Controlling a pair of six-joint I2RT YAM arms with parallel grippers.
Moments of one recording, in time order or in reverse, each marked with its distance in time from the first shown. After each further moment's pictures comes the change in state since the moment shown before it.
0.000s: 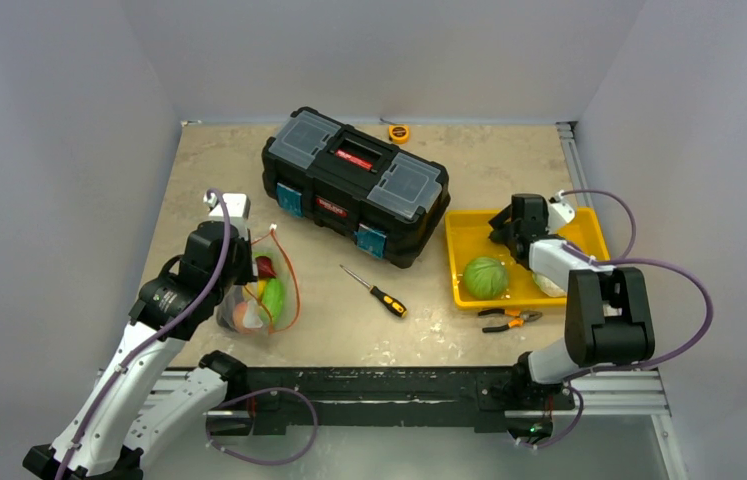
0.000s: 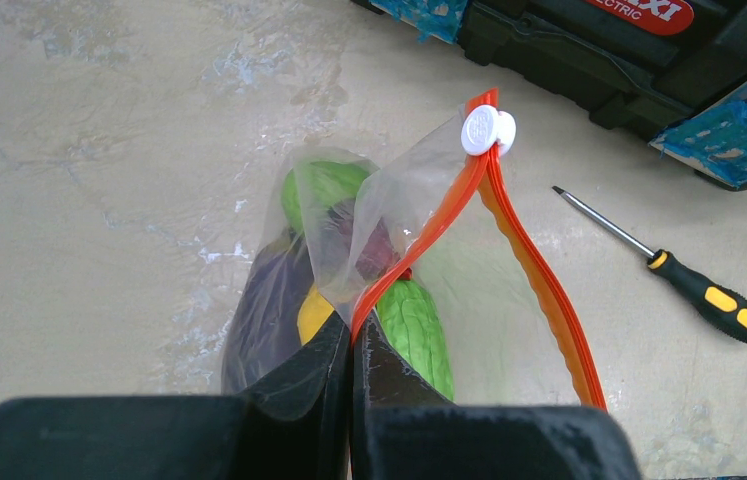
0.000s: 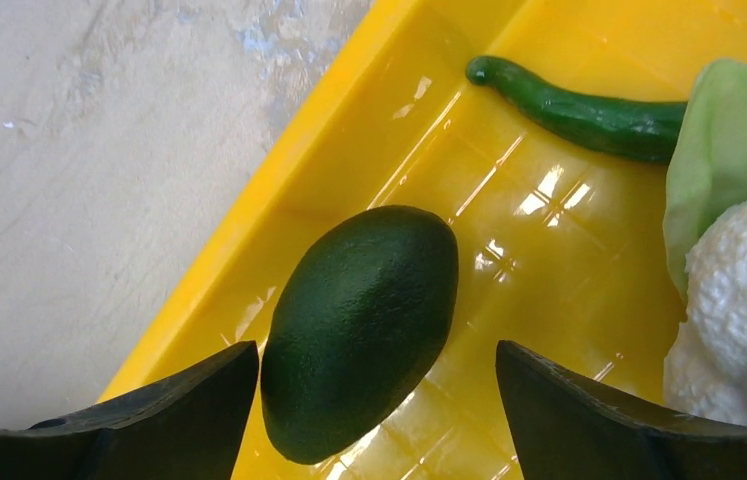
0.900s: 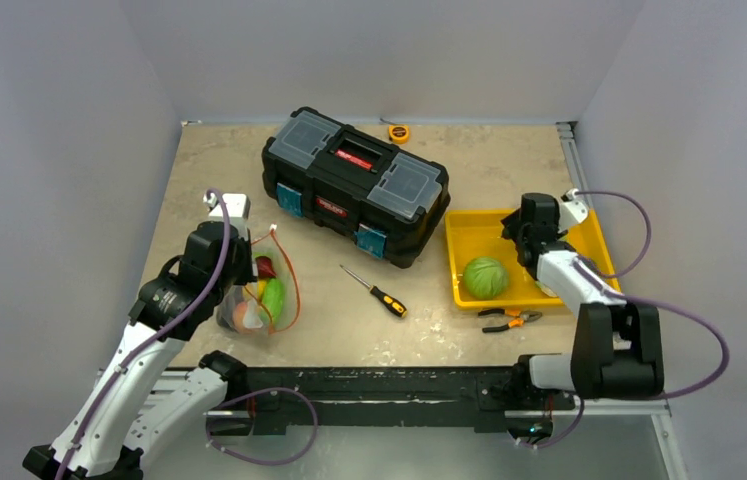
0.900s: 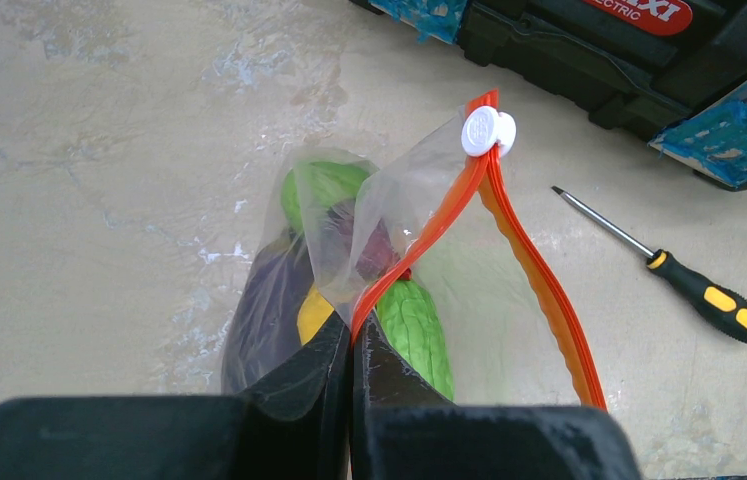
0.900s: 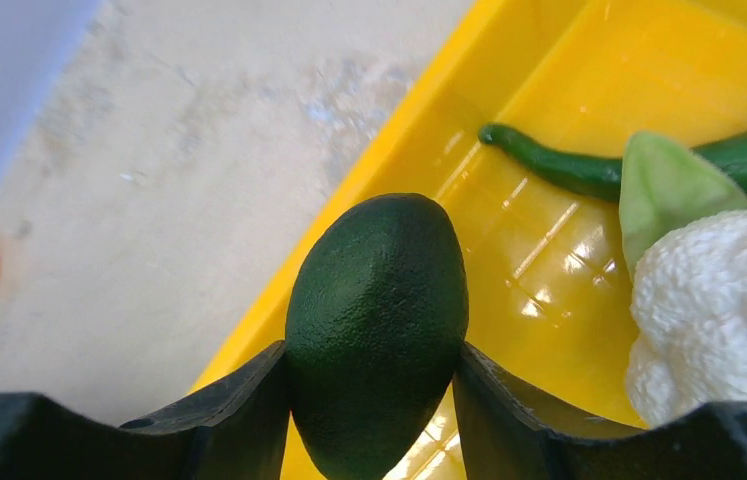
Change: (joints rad) left arm 0.000 -0.002 0.000 0.000 0.001 0.000; right arm -0.014 -0.121 -0.028 0.011 0.016 -0.001
